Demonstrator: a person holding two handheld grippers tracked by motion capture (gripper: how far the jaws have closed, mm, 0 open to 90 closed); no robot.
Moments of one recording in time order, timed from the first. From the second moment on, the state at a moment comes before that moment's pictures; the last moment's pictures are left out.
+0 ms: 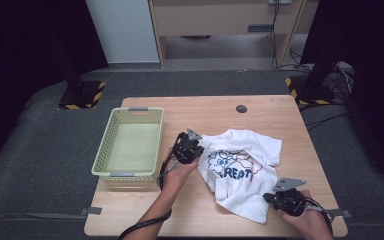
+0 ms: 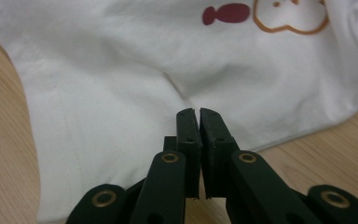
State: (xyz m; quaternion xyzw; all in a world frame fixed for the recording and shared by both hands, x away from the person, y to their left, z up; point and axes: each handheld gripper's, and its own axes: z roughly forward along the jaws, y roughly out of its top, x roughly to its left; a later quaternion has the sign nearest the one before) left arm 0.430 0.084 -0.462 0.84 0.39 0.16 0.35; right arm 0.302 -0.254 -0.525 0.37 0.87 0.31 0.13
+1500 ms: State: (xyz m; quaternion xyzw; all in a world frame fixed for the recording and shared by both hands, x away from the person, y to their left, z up) left arm 0.484 0.088 -0.453 0.84 0.42 0.20 0.29; right arm 0.313 -0.277 -0.522 0.39 0.86 0.32 0.11
